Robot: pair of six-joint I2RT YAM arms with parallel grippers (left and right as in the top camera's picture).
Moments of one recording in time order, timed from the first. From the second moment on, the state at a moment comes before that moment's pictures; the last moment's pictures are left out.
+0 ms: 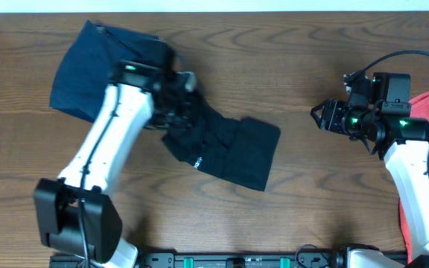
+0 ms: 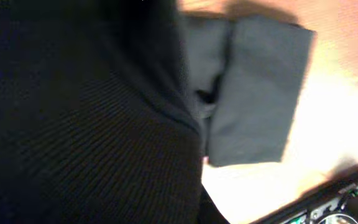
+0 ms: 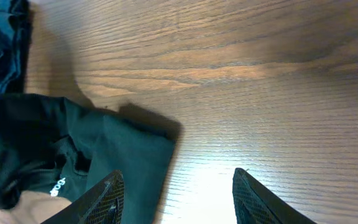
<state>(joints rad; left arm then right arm) -0.33 1.72 1.48 -1.14 0.35 -0.15 -0.05 1.36 1.04 -0.69 -0.38 0.23</state>
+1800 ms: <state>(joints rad) -0.48 1.69 1.42 -1.15 0.25 -0.35 0.30 1.63 0.94 -0.54 -0.38 0.25</state>
